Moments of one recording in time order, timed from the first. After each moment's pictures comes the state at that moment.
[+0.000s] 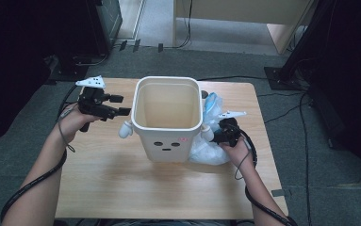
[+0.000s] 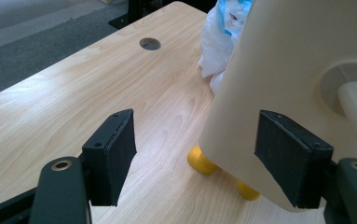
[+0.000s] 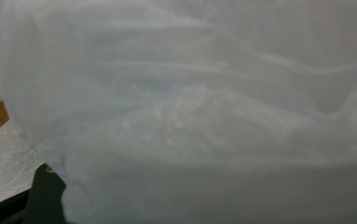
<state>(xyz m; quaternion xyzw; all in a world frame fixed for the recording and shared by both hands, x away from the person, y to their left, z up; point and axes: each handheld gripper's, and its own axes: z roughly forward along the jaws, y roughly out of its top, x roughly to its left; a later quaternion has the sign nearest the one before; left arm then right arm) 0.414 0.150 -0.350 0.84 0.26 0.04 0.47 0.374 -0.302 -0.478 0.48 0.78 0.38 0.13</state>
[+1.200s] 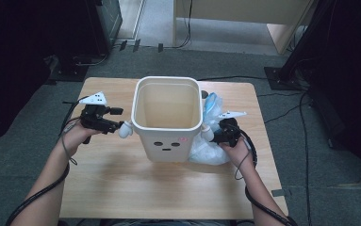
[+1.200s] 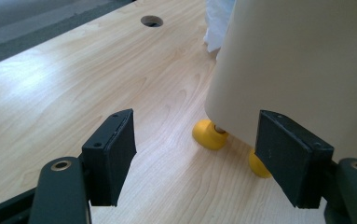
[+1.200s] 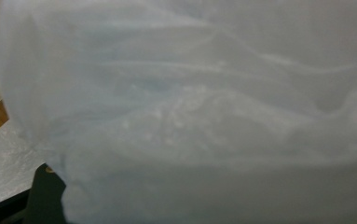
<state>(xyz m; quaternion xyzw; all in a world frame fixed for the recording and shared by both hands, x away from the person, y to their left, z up) 0.397 0.156 -0.397 0.84 0.26 0.06 0.47 0.374 -0.302 -0.479 0.48 0.78 0.38 0.13</state>
